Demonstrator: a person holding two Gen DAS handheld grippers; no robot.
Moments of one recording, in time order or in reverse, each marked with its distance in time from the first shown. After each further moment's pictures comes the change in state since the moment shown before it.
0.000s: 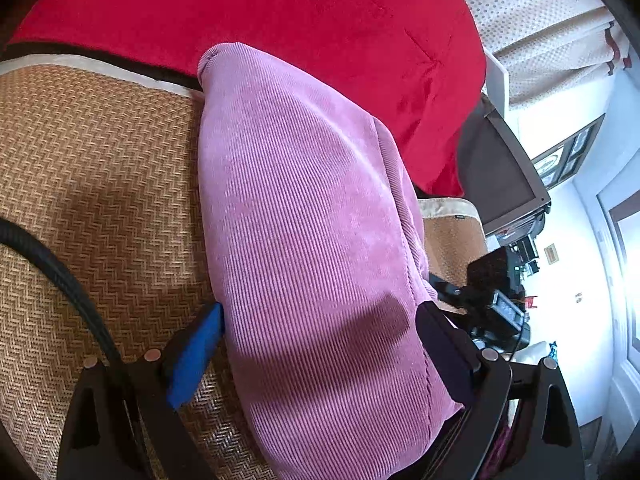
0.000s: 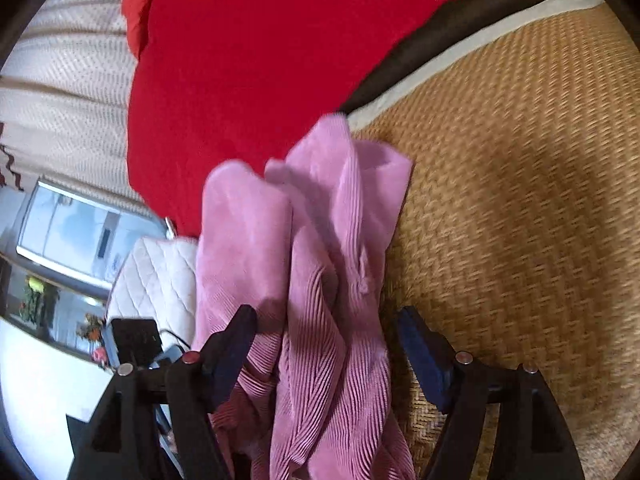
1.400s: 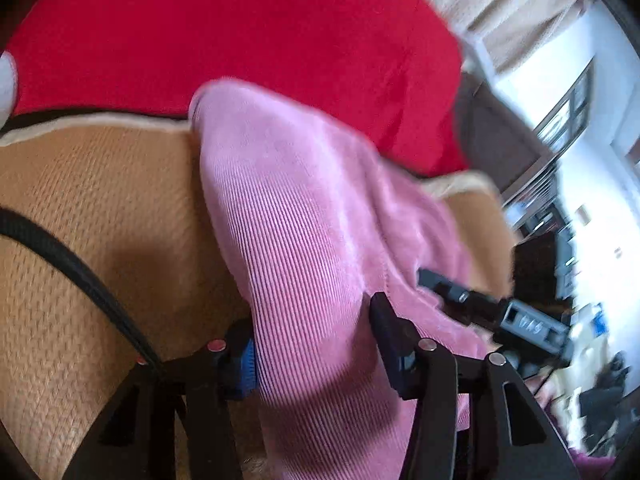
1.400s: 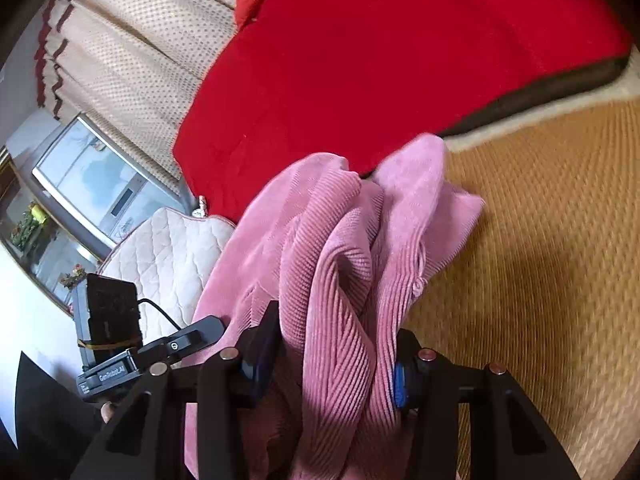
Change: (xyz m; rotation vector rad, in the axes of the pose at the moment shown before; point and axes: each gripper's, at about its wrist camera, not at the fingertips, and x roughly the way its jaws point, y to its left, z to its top) left arm -0.044 -0.042 -0.039 0.195 -0.038 0.212; right arm 0.006 0.100 -0.092 -0.225 -0.177 -0.046
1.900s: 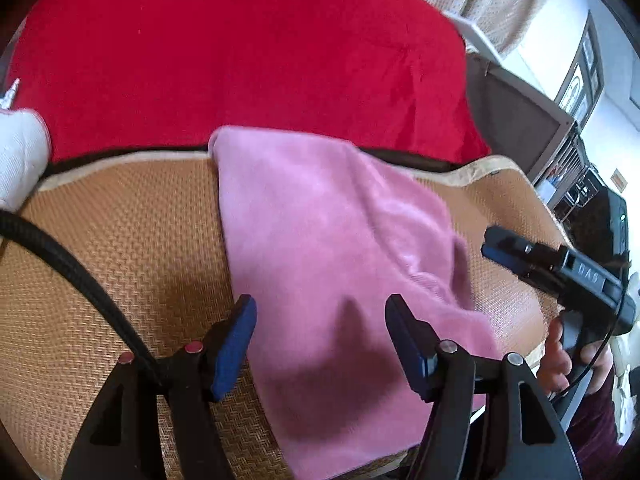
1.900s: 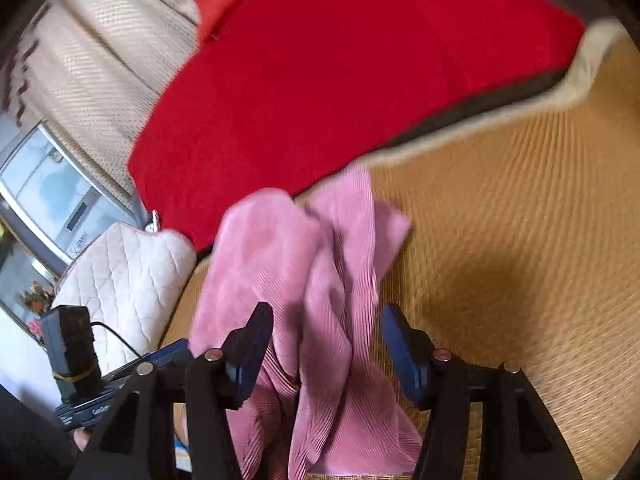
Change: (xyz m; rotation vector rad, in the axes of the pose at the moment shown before) left arm -0.040 -0.030 -0.009 0.116 -0.088 0.152; right arm -0.060 0.023 0.004 -0.040 -0.134 -0.165
